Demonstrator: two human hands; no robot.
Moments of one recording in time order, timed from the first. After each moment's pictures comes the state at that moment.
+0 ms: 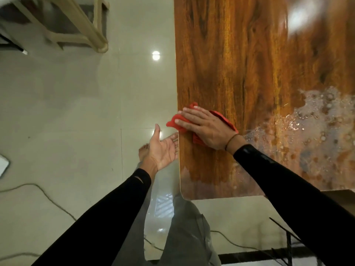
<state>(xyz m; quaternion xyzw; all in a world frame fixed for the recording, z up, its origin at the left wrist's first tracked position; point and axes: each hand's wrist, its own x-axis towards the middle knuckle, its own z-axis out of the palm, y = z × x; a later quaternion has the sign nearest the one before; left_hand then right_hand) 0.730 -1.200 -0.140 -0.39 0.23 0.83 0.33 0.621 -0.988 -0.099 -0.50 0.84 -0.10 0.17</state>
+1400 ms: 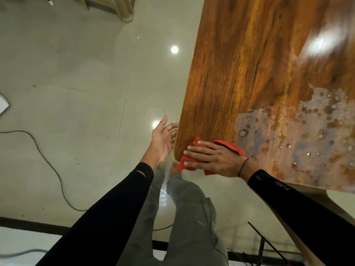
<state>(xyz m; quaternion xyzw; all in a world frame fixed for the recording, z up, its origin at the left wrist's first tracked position) 0.835 -1.152 -0.123 -0.44 0.32 0.82 0.19 0.771 -0.897 -0.098 -0.72 0.68 -0.05 0.15</state>
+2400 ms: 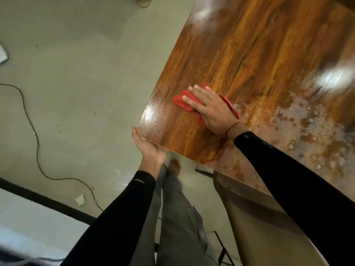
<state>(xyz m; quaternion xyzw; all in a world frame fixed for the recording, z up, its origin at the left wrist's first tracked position) 0.868 -0.990 -0.128 -0.55 0.05 0.82 -0.18 0.652 -0.864 -0.090 -0.61 0.78 -0.08 0.11</state>
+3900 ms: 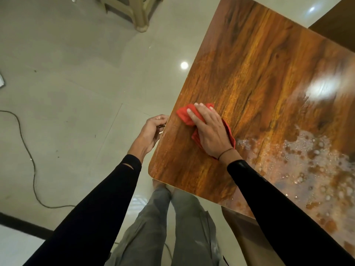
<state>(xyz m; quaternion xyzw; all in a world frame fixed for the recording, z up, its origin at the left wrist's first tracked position) 0.763 -1.153 -0.138 -0.39 0.42 0.81 0.09 0.642 -0.939 -0.097 -0.49 0.86 -0.12 0.08</state>
